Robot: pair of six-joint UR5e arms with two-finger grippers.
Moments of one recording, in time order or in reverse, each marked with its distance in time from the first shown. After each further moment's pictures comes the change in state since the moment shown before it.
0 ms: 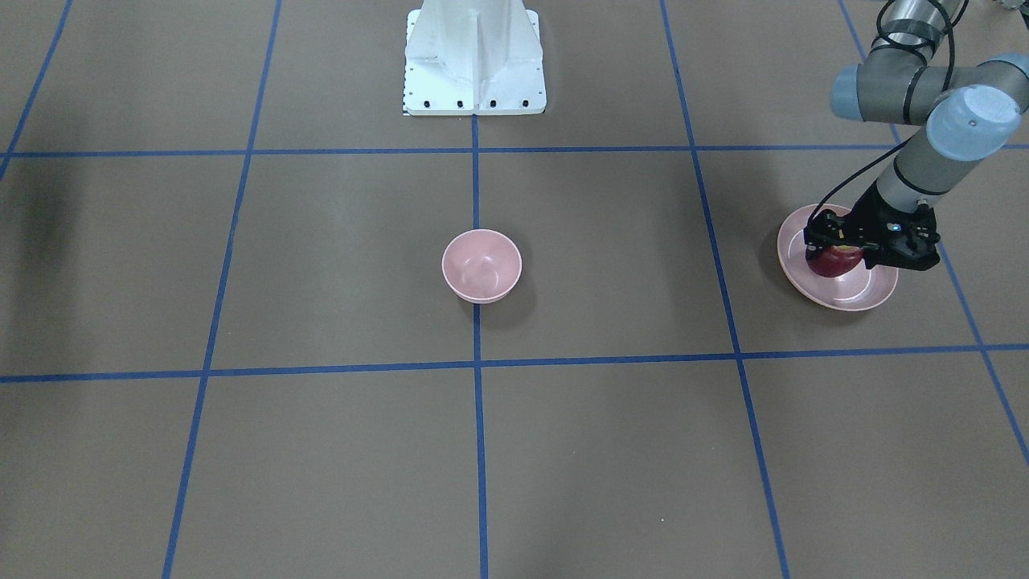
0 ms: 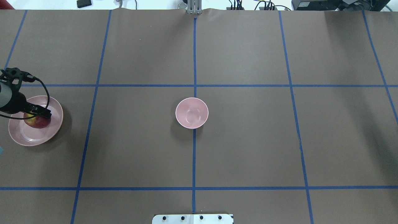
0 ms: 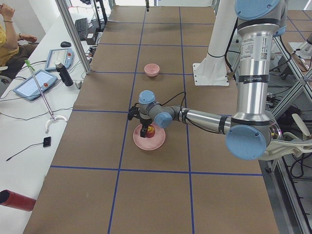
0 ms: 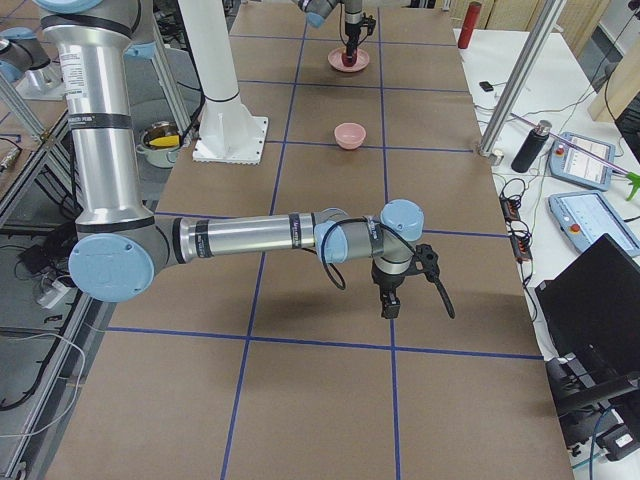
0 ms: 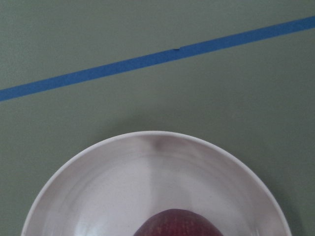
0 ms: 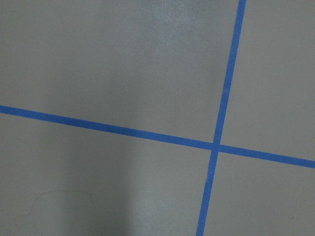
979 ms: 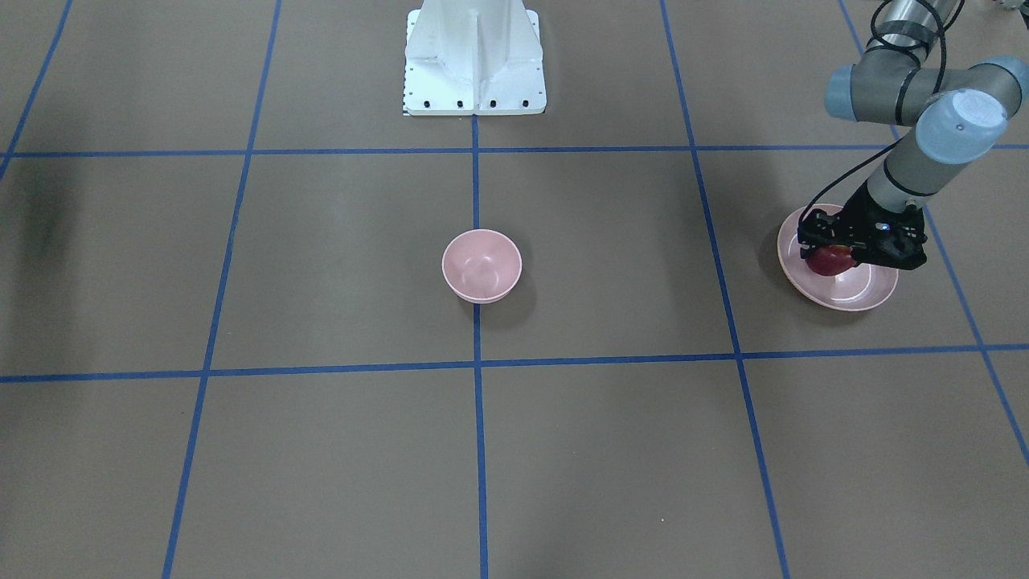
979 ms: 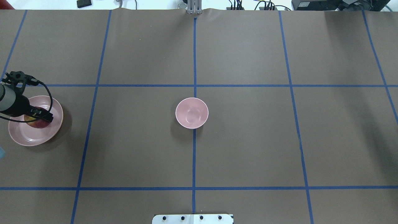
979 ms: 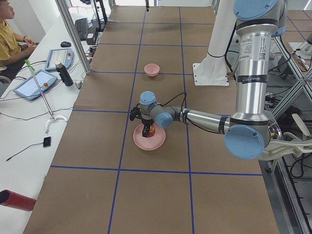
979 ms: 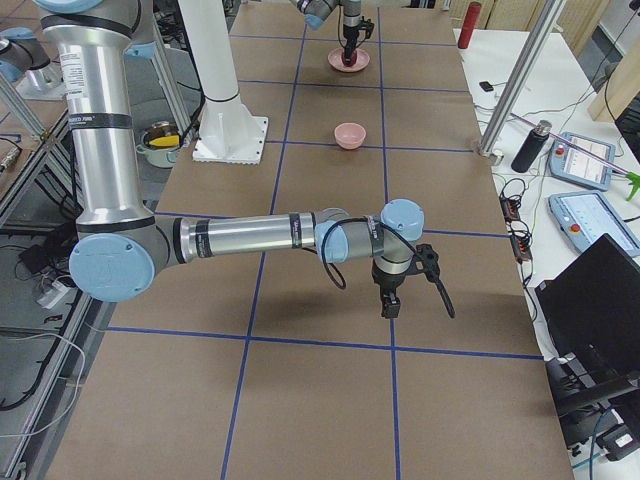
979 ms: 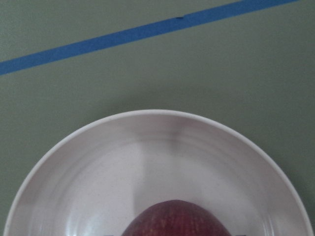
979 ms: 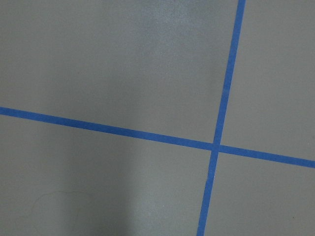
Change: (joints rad) left arm 0.017 -0.001 -0.020 0.013 -0.017 -0.001; right arm 0.000 0.002 0.000 -0.001 0.000 0.005
